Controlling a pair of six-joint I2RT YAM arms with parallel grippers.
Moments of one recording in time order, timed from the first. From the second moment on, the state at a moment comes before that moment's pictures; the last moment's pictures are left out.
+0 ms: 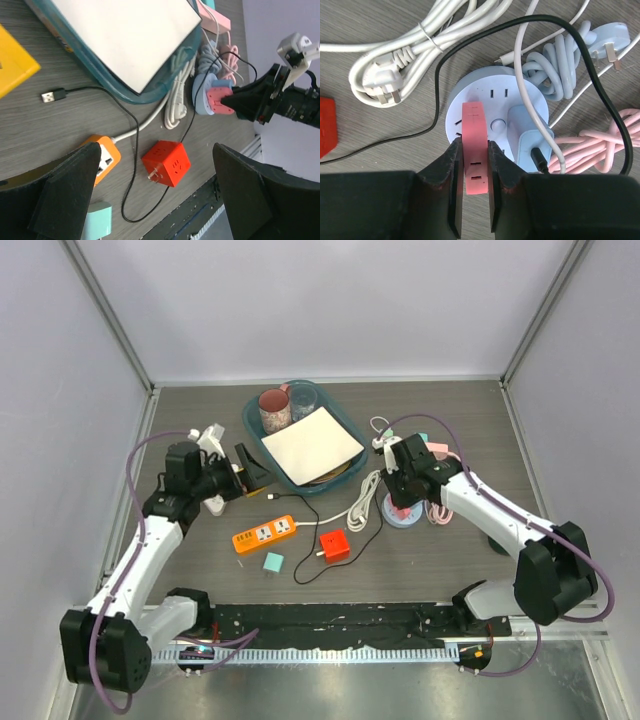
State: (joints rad) left arm -0.14 1.01 0.75 -0.28 0.55 -0.61; right arm 0.49 1.38 0.97 -0.64 0.06 -0.06
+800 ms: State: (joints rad) left arm -0.73 1.42 0.80 0.12 0.41 -0.75; right arm 0.48 1.34 1.02 -0.69 -0.04 0.16
